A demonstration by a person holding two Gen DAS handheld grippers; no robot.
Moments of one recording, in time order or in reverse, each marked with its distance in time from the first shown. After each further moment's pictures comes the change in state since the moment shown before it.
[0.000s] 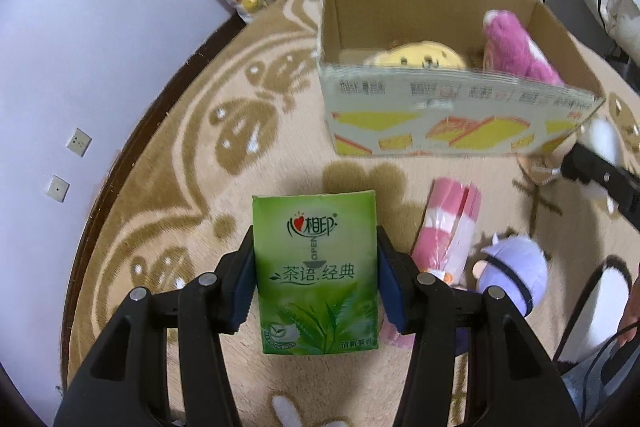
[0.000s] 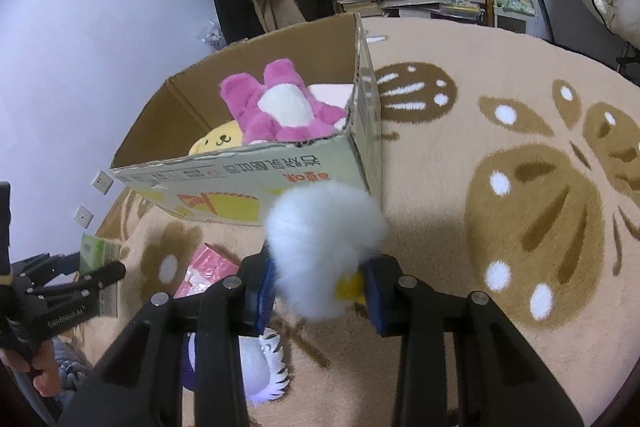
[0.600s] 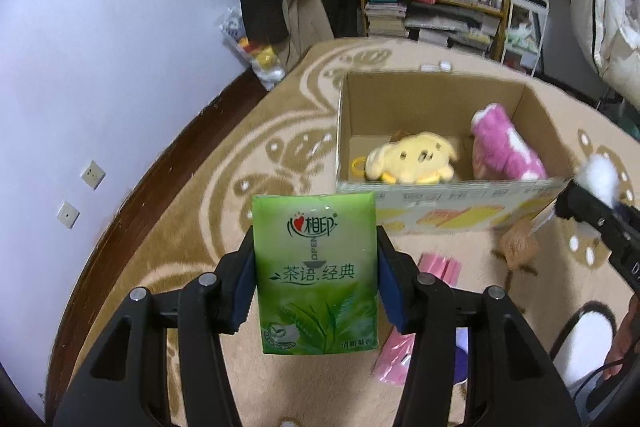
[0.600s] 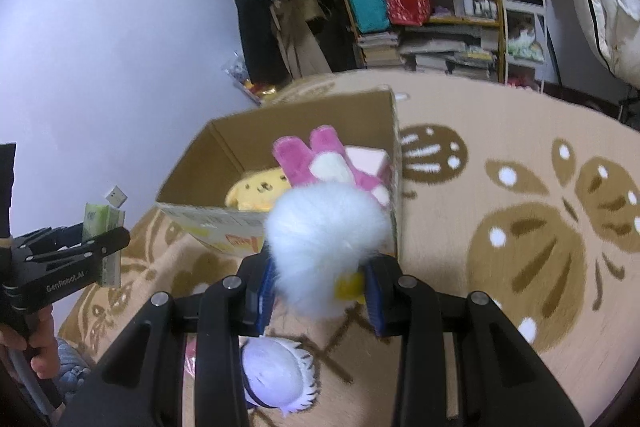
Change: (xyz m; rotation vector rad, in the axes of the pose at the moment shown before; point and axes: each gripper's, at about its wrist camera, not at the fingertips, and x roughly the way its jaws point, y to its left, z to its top) left arm -0.053 0.010 0.029 -0.038 -0.212 0.010; right arm -0.044 0.031 0.016 -0.073 -0.148 0.027
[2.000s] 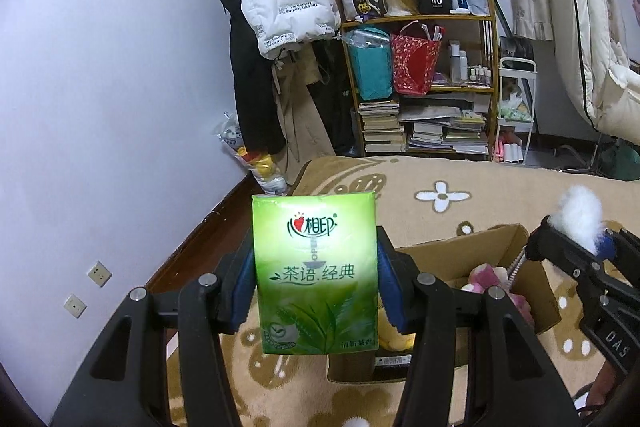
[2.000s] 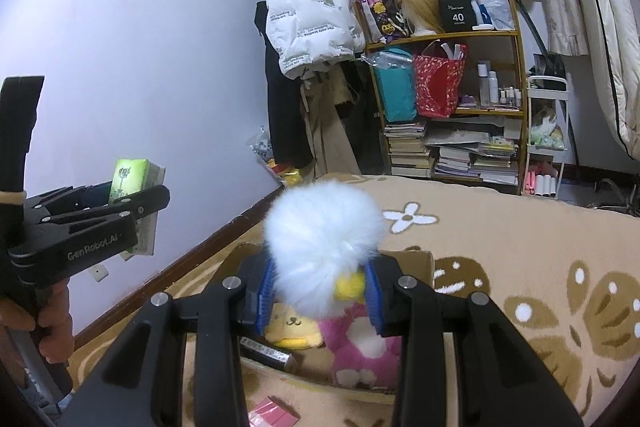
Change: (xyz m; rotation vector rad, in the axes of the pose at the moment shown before) left arm -0.019 -0.023 0.112 0.070 -0.315 0.026; right arm -0.001 0.025 0.082 -0.086 -0.264 0.055
